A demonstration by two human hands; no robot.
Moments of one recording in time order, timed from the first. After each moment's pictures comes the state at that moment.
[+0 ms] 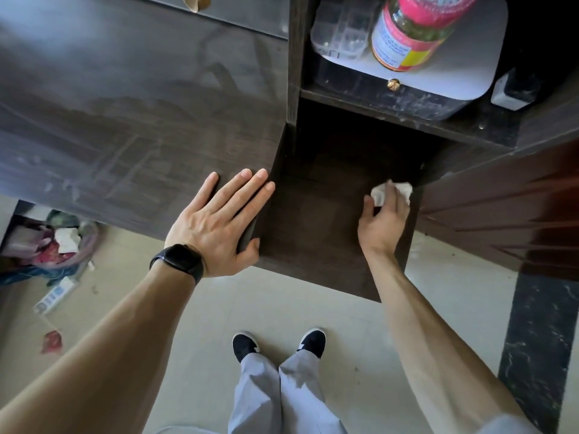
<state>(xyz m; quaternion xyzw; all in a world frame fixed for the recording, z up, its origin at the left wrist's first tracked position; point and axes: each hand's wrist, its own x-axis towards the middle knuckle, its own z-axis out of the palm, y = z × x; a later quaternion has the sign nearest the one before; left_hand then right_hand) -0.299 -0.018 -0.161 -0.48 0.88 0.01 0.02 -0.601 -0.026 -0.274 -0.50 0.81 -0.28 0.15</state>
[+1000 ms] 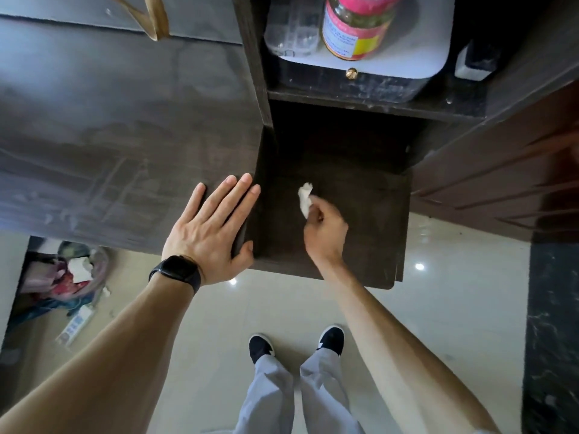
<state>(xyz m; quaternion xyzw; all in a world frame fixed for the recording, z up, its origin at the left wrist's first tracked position) -0.302 -0.017 -0.155 -0.48 0.88 0.01 0.03 -0.510 -0.001 -0.253 -0.42 0.76 -0.37 0.32</state>
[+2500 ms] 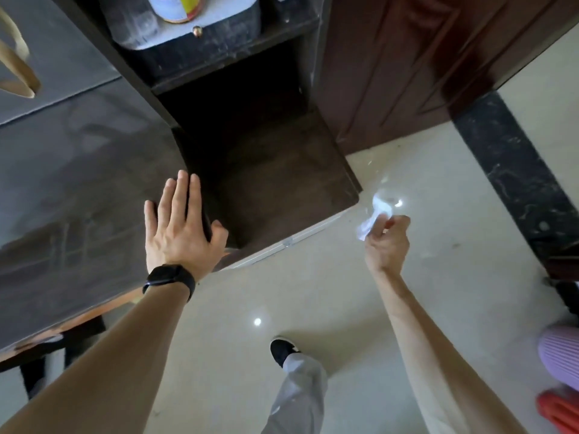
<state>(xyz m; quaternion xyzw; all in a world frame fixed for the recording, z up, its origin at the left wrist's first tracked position) -0.299 -0.015 -0.161 -0.47 0.88 0.05 0.00 -0.547 0.197 -0.248 -0.03 0.93 -0.36 0.11</state>
